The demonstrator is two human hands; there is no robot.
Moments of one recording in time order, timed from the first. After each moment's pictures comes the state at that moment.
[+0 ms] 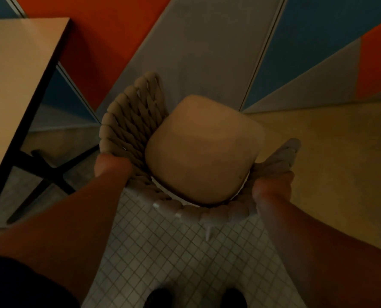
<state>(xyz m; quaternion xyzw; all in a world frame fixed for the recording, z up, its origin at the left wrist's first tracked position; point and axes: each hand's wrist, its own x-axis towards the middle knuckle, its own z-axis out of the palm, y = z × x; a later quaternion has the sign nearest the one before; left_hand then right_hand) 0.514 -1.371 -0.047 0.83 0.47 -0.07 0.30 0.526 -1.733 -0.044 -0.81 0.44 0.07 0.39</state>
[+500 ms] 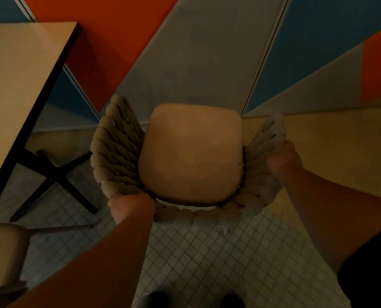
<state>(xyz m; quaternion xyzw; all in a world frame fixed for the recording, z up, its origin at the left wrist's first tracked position) 0.432 -1.480 -0.028 0.67 0.61 -0.01 0.42 0.605 -1.779 -0.028 -0.92 0.25 0.12 0.27</state>
